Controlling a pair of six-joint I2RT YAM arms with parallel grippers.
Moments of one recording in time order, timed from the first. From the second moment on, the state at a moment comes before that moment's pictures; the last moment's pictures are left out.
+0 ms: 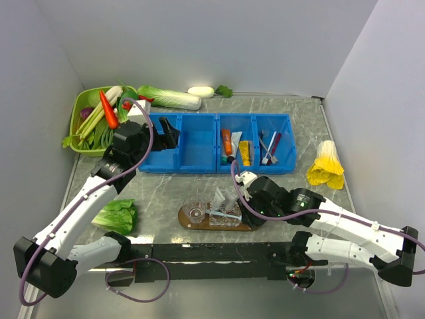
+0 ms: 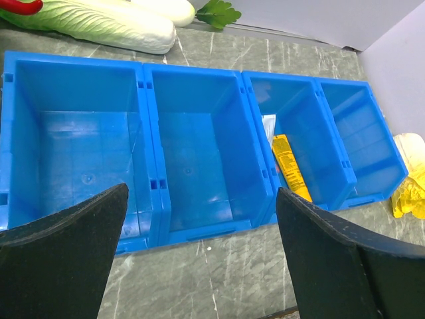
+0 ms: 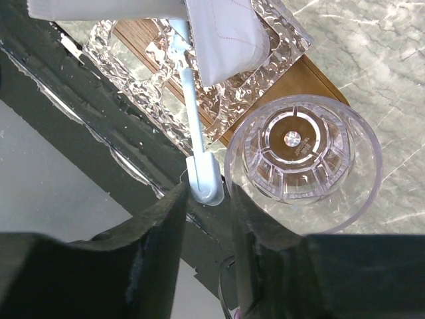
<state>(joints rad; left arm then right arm) -0.45 1.06 0.97 -0.16 -0.10 -0.43 1.05 0.87 0.81 -0.88 0.01 0.40</state>
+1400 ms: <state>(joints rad) -0.45 1.06 0.97 -0.16 -0.09 -0.43 1.05 0.86 0.99 -1.14 0.07 0.49</state>
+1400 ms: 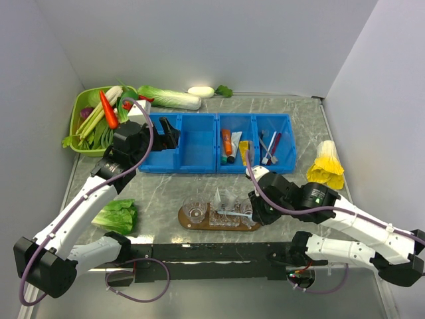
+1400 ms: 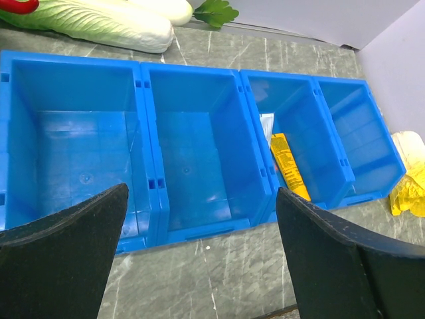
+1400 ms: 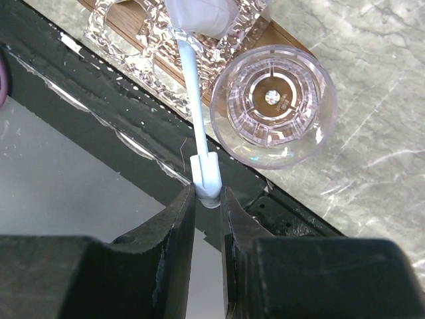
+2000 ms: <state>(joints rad) -0.45 1.06 0.97 -0.16 -0.08 -0.43 1.08 0.94 1.08 -1.22 0.12 0.54</state>
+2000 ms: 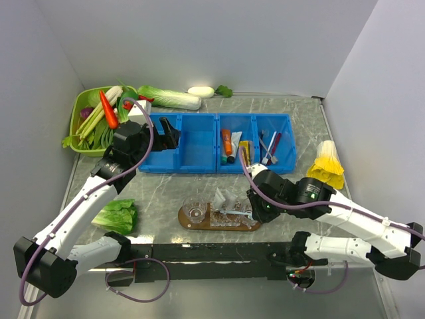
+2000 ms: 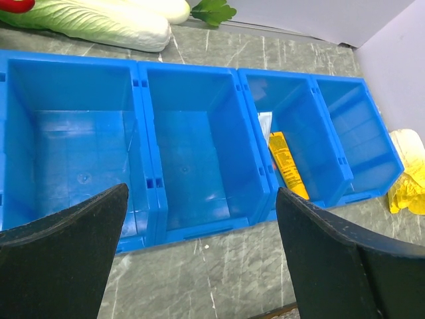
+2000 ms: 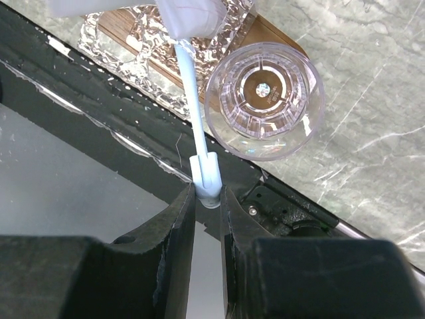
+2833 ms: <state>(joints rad) -0.45 1.06 0.97 -0.16 -0.07 -0.43 1.29 1.16 1.24 -1.33 0.36 0.71</state>
